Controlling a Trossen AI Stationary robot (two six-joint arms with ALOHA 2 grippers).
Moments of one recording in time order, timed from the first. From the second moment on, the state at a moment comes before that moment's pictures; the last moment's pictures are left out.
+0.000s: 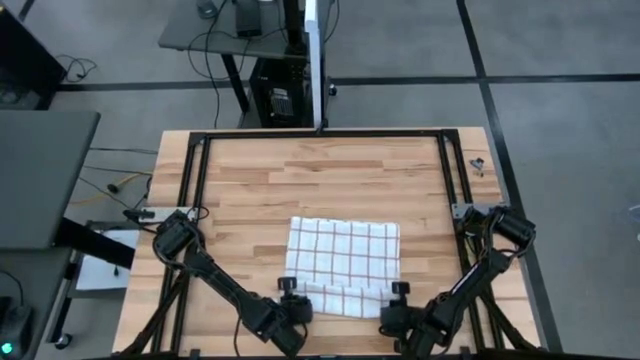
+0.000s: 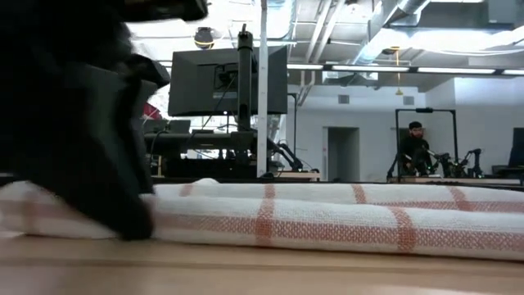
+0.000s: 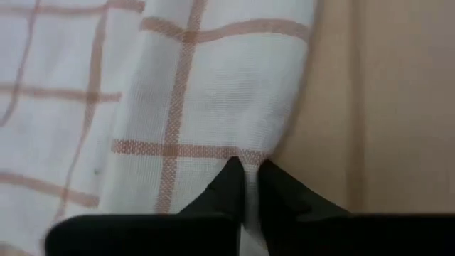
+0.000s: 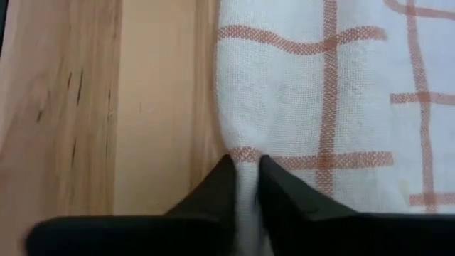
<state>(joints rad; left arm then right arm) -0.68 2.16 1.48 -0.67 -0.48 -0.70 0.94 1.97 1.11 -0.51 0.45 0.89</state>
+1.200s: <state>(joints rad) -0.31 2.00 1.48 -0.59 0.44 -0.31 0.93 1.56 0.66 0.23 0.22 1.41</state>
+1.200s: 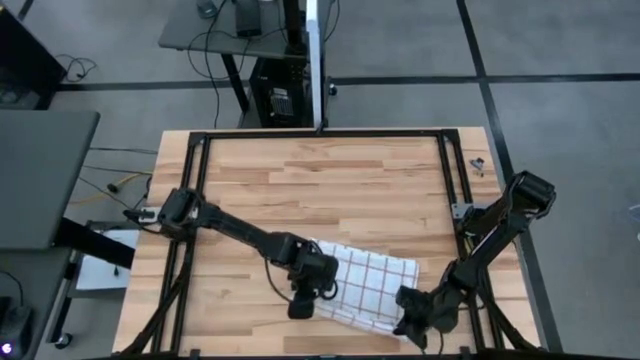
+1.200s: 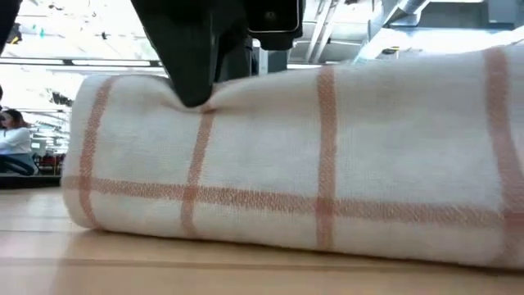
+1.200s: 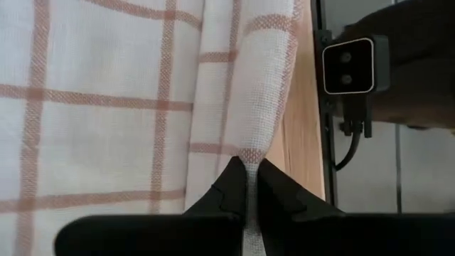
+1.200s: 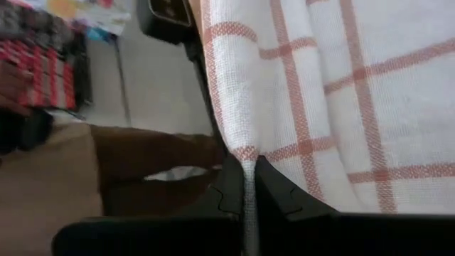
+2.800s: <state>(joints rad) -0.17 2.00 1.48 -0.66 0.13 -0.13 0.84 1.36 0.46 0.12 0.23 1.58</state>
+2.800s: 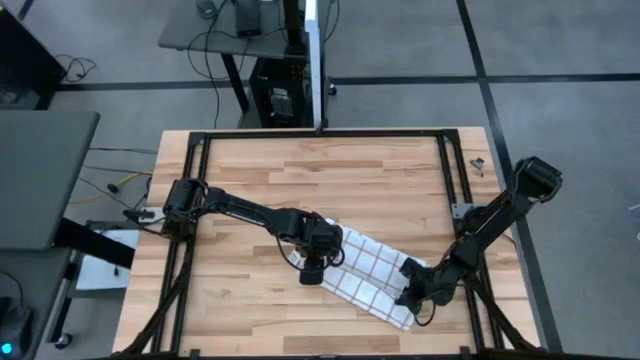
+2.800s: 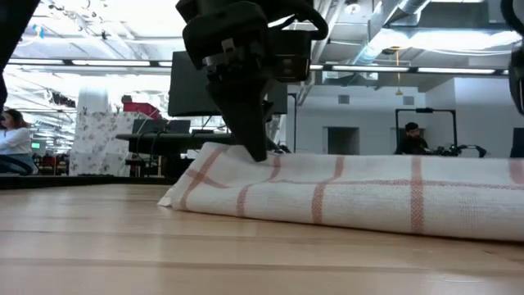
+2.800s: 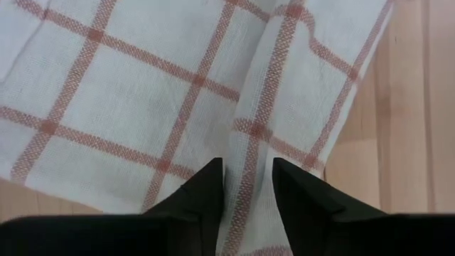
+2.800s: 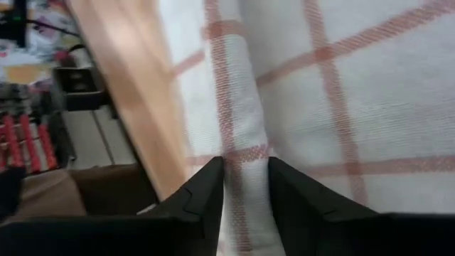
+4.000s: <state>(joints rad) -0.20 2.00 1.52 -0.73 0.10 -0.07 0.87 1.59 0.50 0.49 0.25 1.57</state>
